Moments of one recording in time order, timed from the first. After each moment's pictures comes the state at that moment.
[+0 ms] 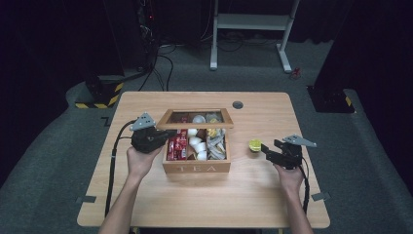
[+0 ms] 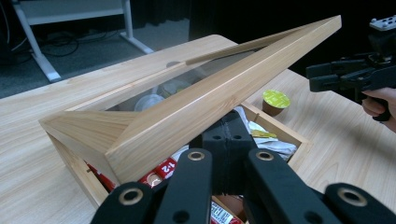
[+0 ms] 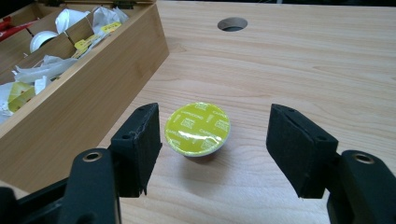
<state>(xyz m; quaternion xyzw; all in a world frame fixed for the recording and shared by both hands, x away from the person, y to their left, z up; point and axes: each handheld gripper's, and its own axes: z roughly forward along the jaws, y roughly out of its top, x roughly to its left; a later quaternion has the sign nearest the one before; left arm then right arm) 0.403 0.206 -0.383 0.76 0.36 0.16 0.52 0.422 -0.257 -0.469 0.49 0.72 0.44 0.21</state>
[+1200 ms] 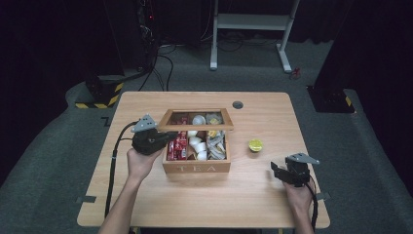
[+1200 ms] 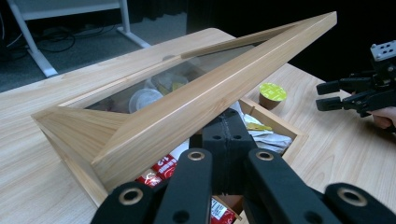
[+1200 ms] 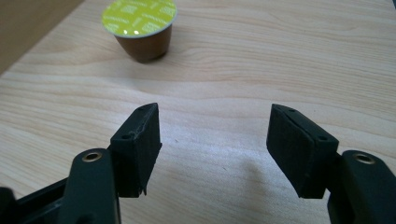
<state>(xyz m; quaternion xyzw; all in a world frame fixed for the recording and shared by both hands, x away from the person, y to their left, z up) 0.398 0.202 -0.384 0.77 0.36 0.16 0.51 0.388 -0.282 -0.512 0.52 0.74 0.35 0.24</state>
